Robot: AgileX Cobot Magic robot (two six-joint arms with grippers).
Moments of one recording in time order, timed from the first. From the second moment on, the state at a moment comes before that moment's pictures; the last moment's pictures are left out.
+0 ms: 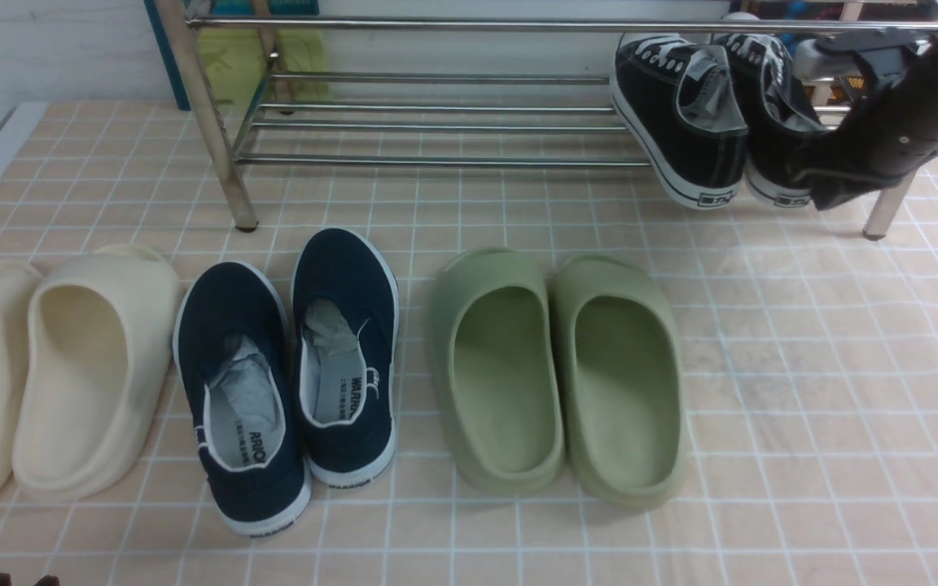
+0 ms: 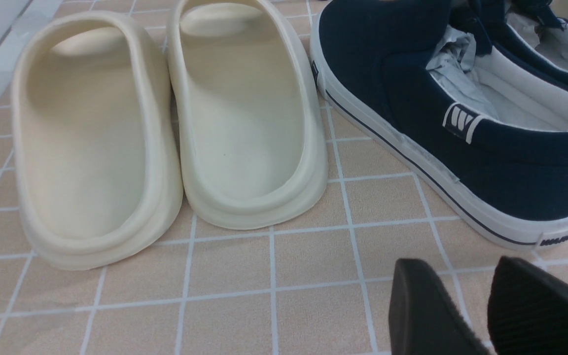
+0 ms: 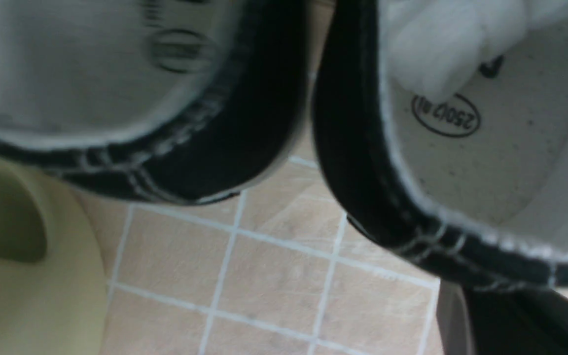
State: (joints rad) right arm 0.02 2.13 -1.88 0.20 0.91 -0.27; left arm -0.04 -0.01 0.02 -0.03 0.39 0.12
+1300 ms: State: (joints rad) right arm 0.03 0.70 -0.71 0.13 0.25 -0.22; left arm -0.04 -0.01 0.02 -0.03 0.39 0.12
